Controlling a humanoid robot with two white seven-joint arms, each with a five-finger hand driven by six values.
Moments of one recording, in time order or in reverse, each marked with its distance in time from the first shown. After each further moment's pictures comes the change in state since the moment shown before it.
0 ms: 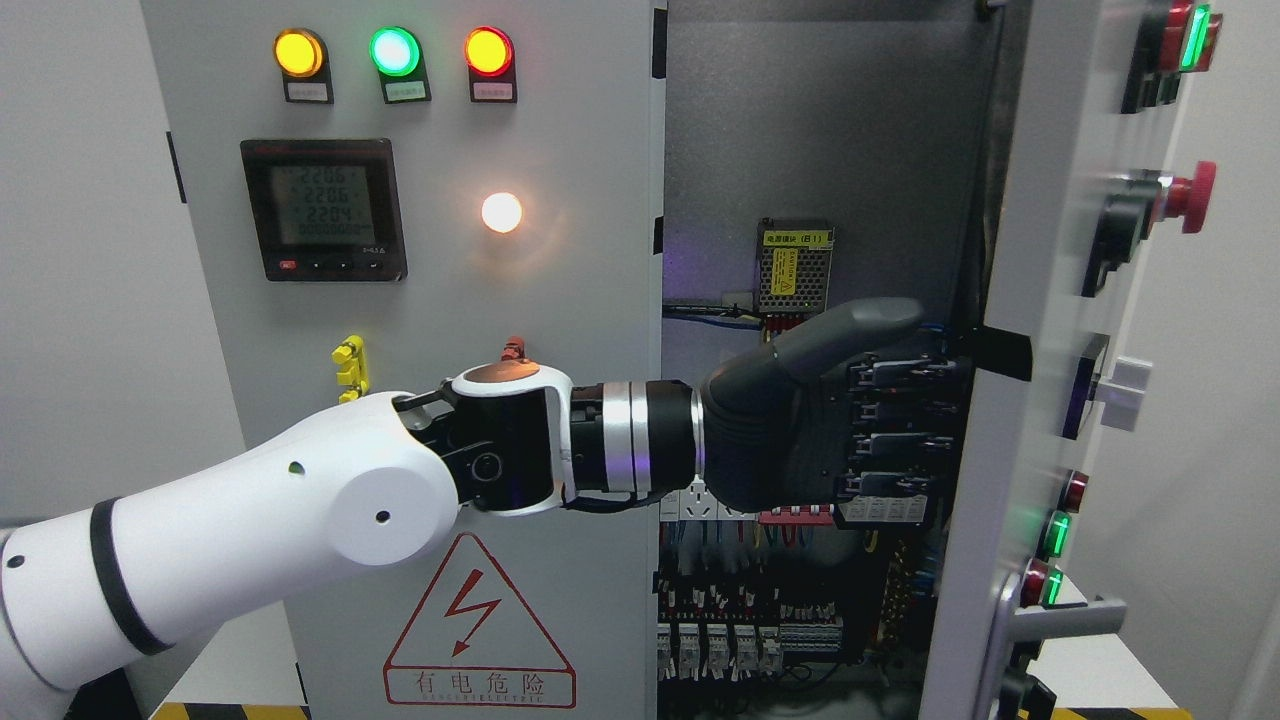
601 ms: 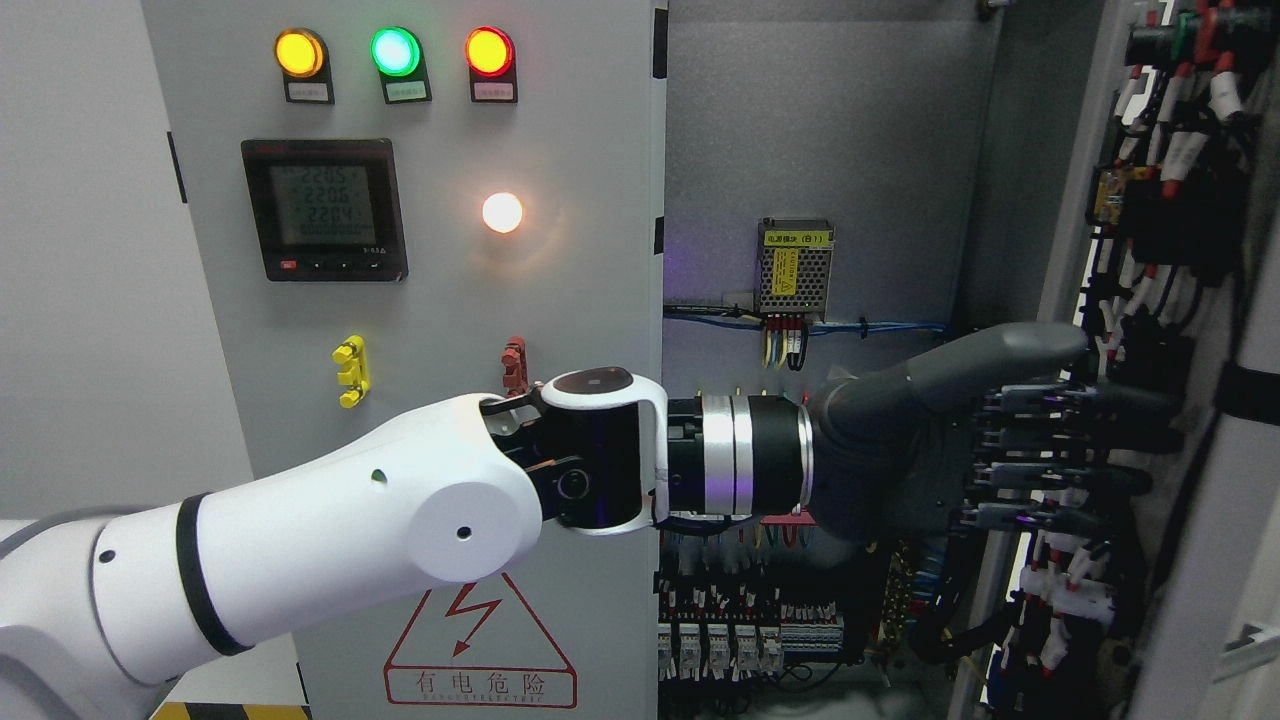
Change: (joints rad) left arm -0.014 -0.122 0.033 -0.016 -0.012 -0.002 0.074; right arm 0.000 0.000 0.000 0.000 0.000 0.000 0.000
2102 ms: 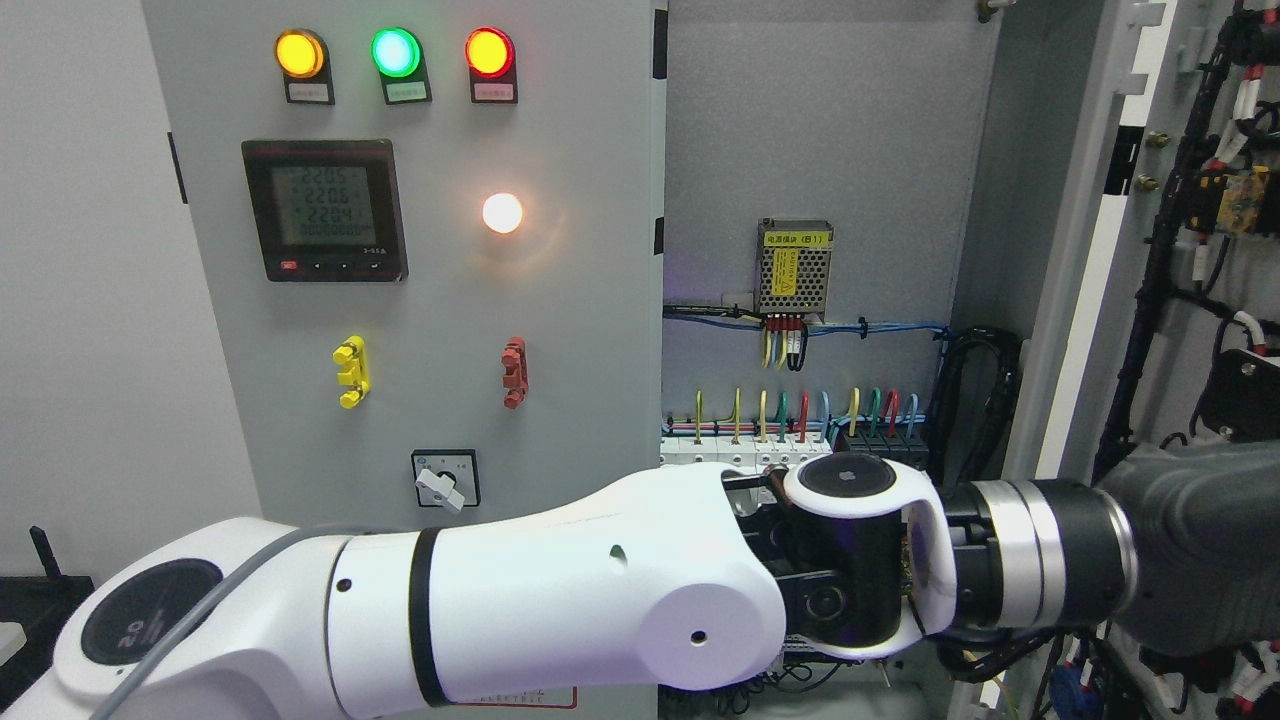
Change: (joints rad) left arm -0.010 -0.266 -0.027 0.026 0.001 -0.167 0.190; right arm 0.000 0.000 0.000 0.000 0.000 0.000 0.000
